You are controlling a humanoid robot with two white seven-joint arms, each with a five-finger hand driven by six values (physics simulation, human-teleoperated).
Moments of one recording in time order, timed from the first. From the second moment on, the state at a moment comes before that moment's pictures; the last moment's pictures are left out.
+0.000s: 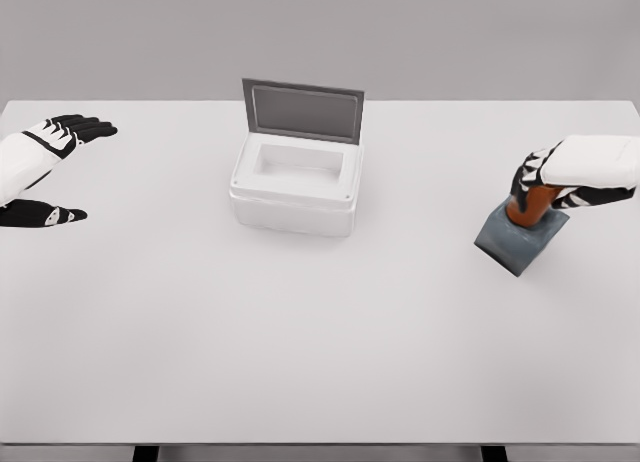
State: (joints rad) left arm -0.09 0.84 -0.02 -1.59 -0.27 -0.61 -0.25; right arm -0.89 -1.13 0.92 -1.48 0.15 -0.61 0.61
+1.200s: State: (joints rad) left arm -0.09 0.84 -0.02 -1.59 -0.27 -0.61 -0.25; right arm -1.07 -0.70 0.89 -1.37 0.34 -0.62 0.61
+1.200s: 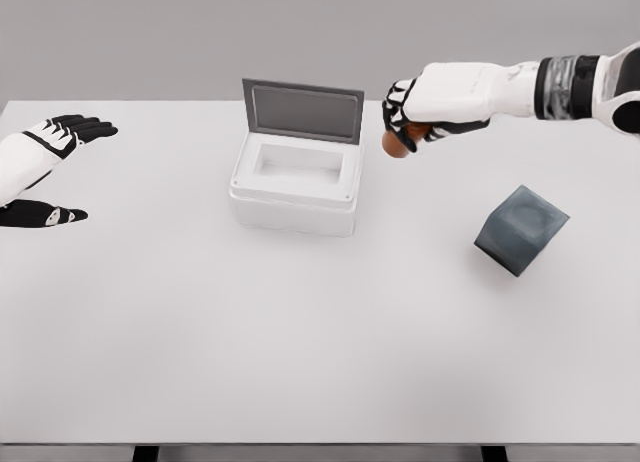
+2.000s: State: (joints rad) left arm -0.09 0.84 -0.02 -1.59 -0.27 -0.61 -0.25; right arm -1.13 -0.52 0.98 -1.28 0.35 -0.61 0.61
